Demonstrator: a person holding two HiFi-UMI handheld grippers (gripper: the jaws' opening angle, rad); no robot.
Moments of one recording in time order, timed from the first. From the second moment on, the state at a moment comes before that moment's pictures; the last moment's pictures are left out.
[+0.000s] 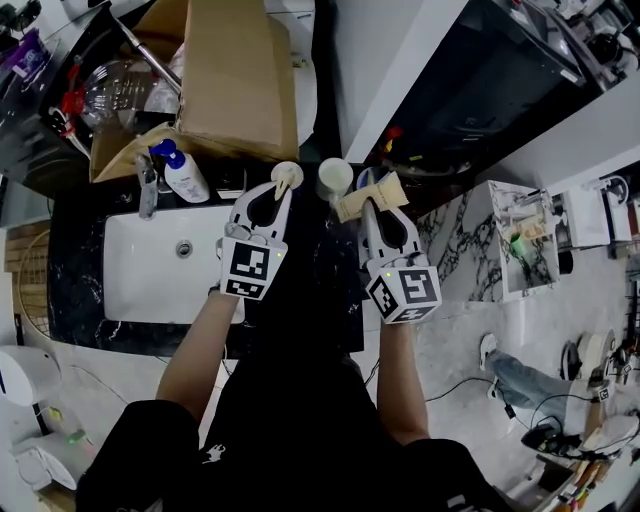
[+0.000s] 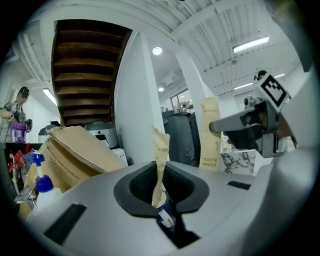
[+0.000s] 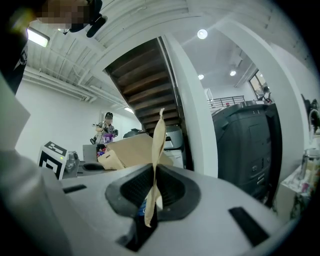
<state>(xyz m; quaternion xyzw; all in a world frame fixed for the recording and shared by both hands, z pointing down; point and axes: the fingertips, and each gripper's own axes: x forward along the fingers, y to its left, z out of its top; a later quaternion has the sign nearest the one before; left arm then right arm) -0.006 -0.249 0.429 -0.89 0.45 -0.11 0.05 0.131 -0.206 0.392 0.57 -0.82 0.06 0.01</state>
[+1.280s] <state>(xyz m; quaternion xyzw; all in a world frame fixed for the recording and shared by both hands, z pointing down) 0.011 -0.268 0.486 -0.89 0.42 -0.17 0.03 0.140 -0.212 0.411 0.58 -0.81 0.08 0.02</state>
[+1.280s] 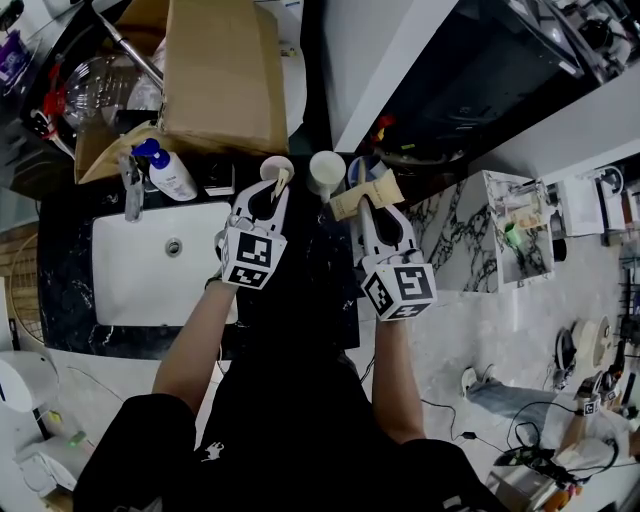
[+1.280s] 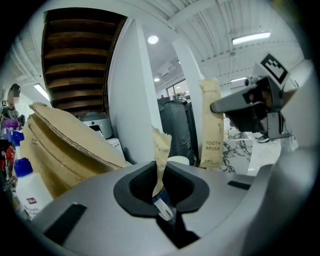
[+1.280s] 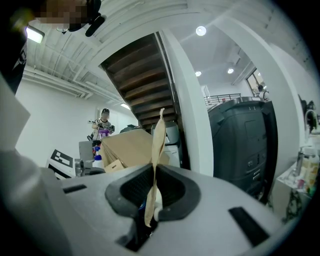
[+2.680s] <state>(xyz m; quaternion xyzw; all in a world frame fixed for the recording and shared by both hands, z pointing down) -0.013 -0.237 0.478 -0.88 0.45 -0.16 0.02 0.151 -0.207 0.388 0.59 -0.80 0.05 0.01</state>
